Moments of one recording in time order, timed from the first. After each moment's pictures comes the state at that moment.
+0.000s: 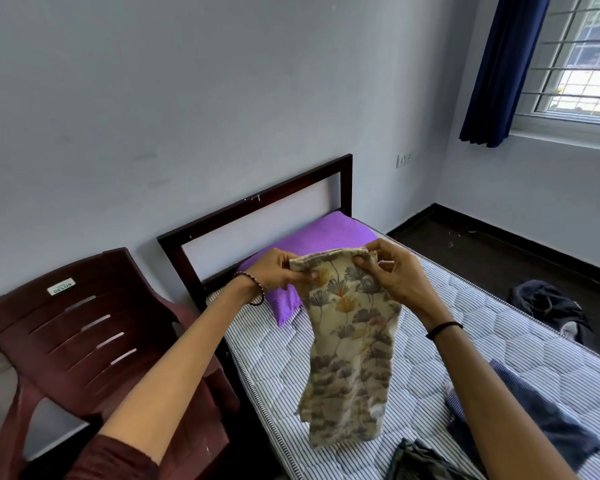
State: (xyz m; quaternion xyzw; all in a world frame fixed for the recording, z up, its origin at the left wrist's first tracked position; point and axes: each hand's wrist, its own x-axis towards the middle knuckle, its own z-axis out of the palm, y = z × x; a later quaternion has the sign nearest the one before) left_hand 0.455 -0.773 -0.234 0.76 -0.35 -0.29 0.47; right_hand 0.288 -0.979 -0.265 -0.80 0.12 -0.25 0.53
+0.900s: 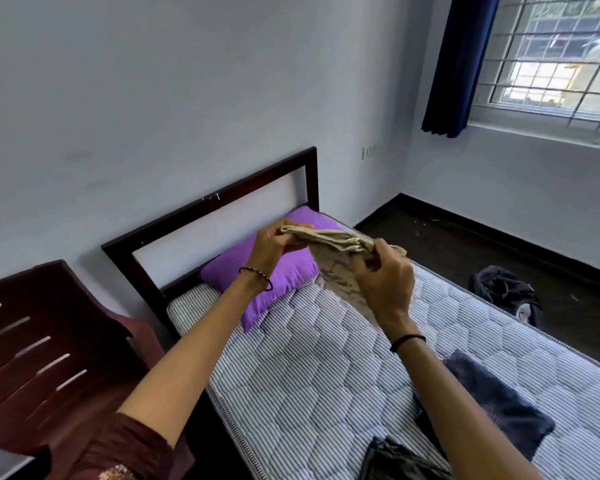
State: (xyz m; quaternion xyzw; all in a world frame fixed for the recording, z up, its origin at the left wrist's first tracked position) left_hand 0.454 -0.881 -0.238 0.64 -0.30 -0.22 0.67; right_hand 0.293 -1.004 -0.284 -0.77 0.29 -0.51 0.24
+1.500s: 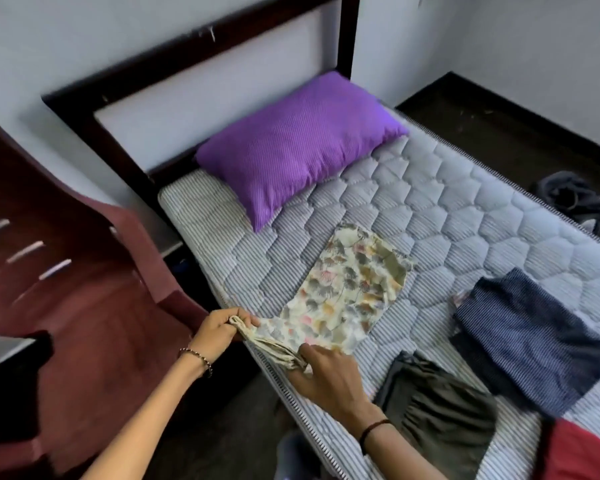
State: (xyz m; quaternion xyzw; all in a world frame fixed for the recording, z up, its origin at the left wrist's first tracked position) left_hand 0.450 -0.656 -0.564 0.78 -0.11 -0.37 0.50; right_hand 0.264 -0.812 -0.588 -0.95 0.11 -0.10 0.26
